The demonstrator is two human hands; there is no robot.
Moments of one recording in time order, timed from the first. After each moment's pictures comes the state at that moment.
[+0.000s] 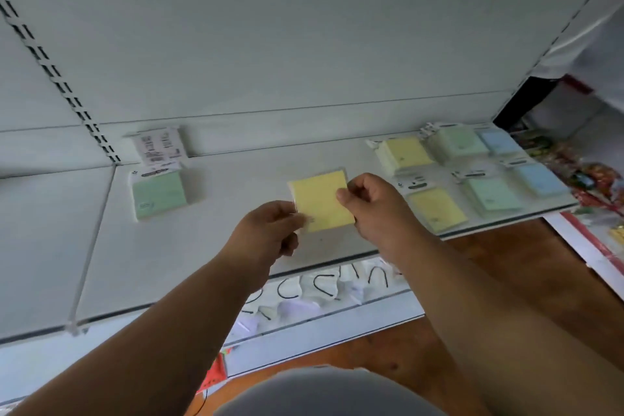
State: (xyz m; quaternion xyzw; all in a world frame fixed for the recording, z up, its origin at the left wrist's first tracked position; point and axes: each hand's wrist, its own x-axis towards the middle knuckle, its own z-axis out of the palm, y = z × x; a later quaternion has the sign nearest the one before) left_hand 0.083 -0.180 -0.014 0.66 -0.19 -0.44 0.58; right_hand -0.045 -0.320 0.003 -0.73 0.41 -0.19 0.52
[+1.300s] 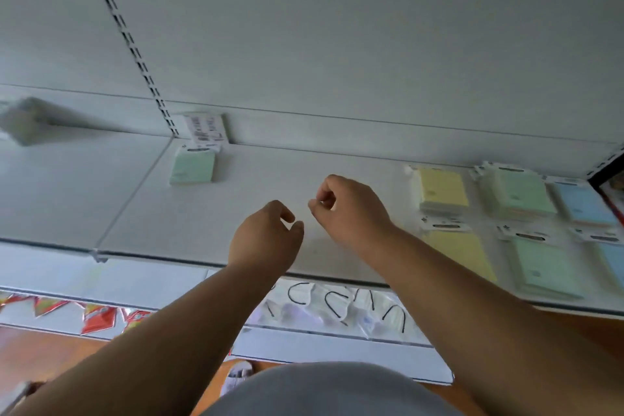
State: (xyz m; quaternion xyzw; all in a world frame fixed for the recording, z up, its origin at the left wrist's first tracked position) left_hand 0.032 -0.220 -0.022 0.94 -0.15 -0.10 0.30; right_hand -0.020 -0.360 0.003 -0.94 0.19 -0.09 0.28
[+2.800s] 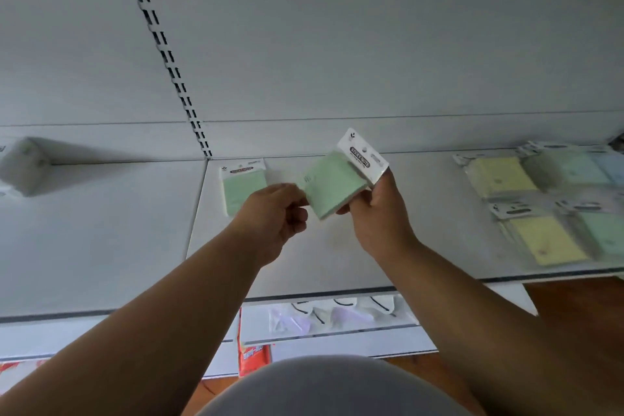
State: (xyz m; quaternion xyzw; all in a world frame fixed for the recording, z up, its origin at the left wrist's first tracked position) left_hand 0.180 -0.141 -0.002 0.59 0.01 -0.42 0.69; right_hand 0.069 -0.259 -0.012 -0.74 0.30 -0.28 0.53
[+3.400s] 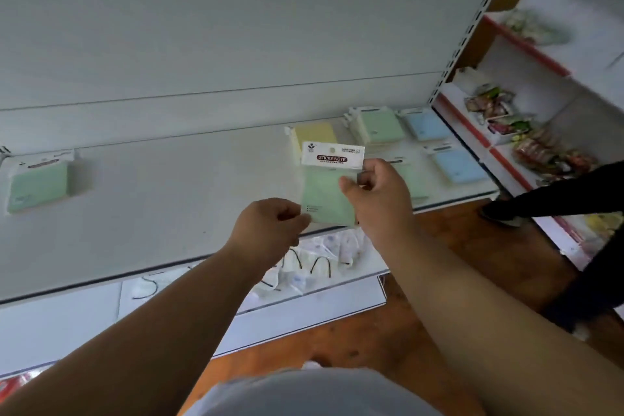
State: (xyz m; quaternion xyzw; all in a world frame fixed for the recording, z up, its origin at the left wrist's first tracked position) left_hand -0.065 -0.301 -0.009 0.78 -0.27 -0.34 0.44; right_hand -0.179 -0.434 -0.001 -0.72 0.47 -0.28 0.43
